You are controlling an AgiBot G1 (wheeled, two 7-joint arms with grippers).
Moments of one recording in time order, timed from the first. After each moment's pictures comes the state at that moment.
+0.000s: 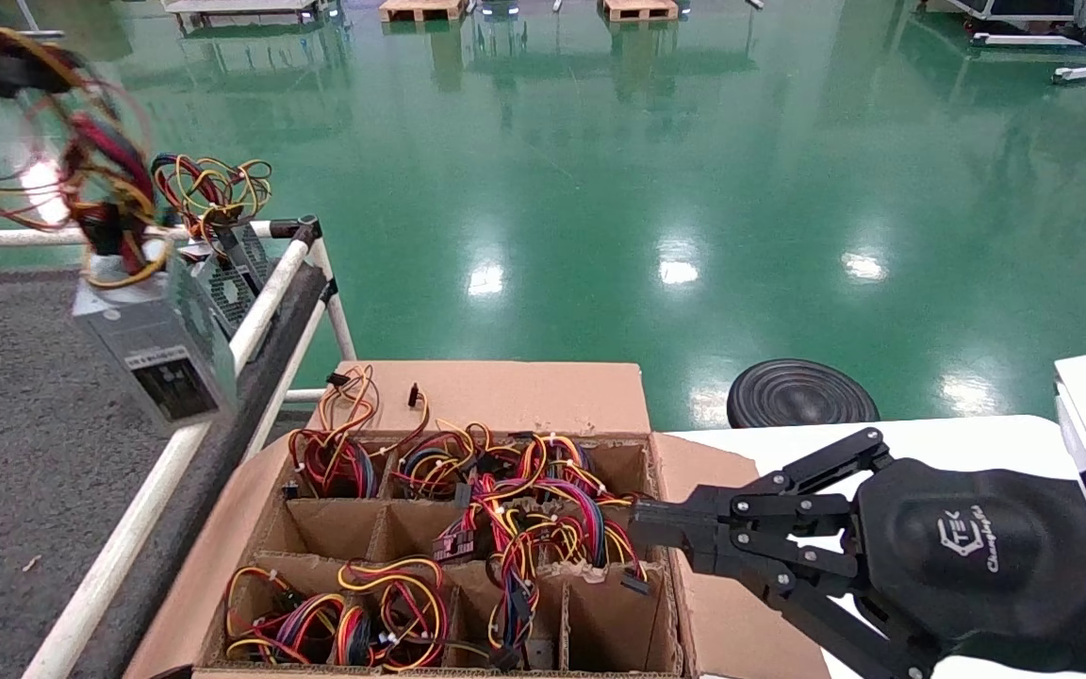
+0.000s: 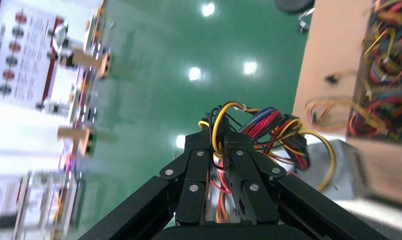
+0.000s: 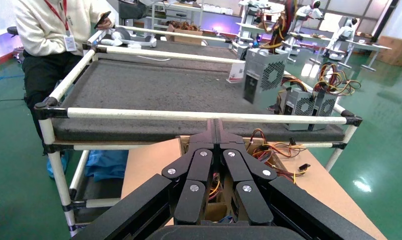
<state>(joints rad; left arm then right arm) -2.43 0.68 0.92 -0.59 1.51 1.59 0.15 1.07 -0.61 -0.28 1.28 -0.73 -1.50 0.19</state>
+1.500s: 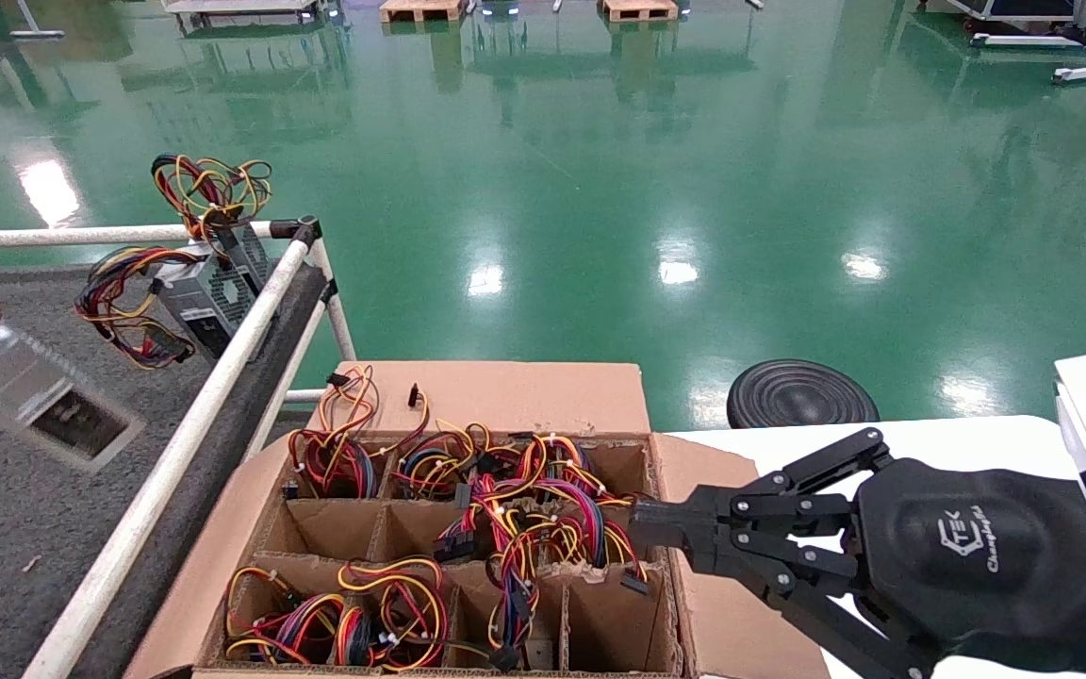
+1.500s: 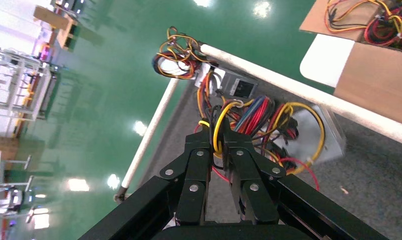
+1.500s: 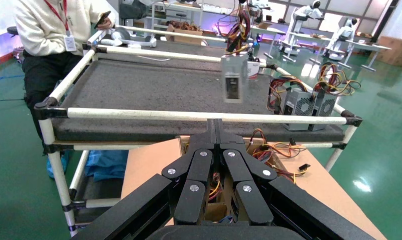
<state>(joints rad) -2.57 0.57 1.03 -0.42 1.73 1.61 0.09 1.07 -0.61 -0.28 1.28 -0.73 -1.50 0.19</state>
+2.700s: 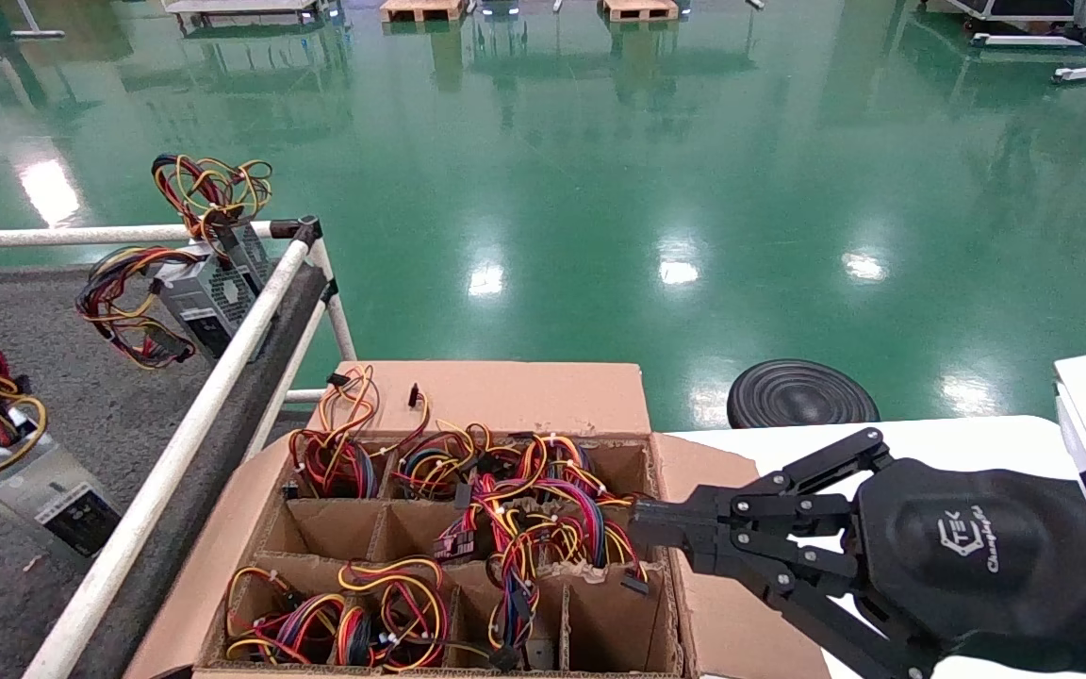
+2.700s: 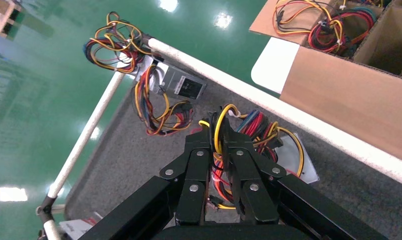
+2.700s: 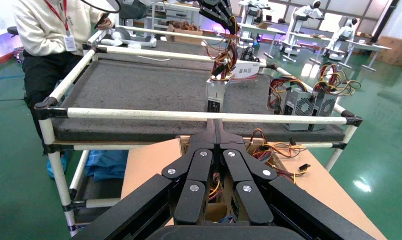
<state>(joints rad) -2.44 0.57 1.09 -0.26 1.60 1.63 0.15 1.07 -0.61 -0.28 1.28 -0.73 -1.50 0.19</state>
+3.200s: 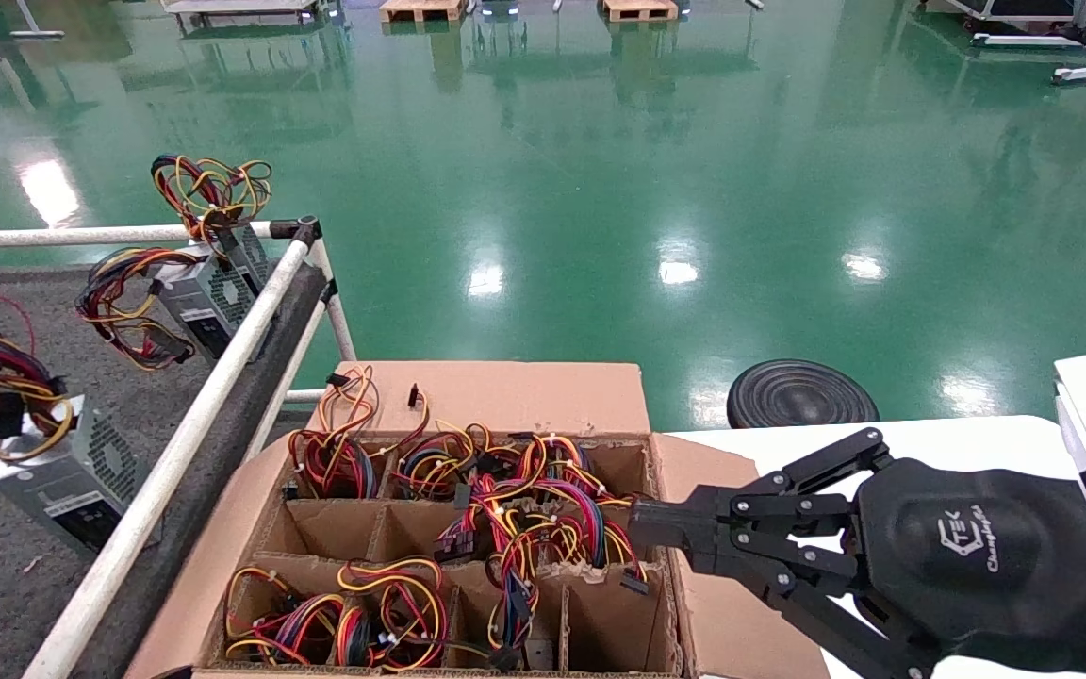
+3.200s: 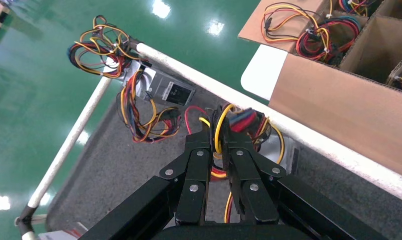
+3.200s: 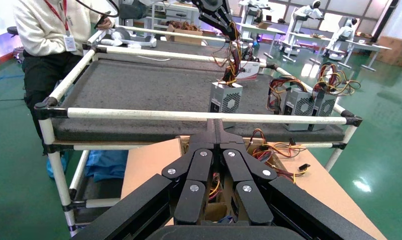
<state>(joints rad) -2.40 0.57 1.09 -0.23 1.55 1.64 0.17 1.07 -0.61 -0.28 1.28 -0.73 -1.50 0.19</state>
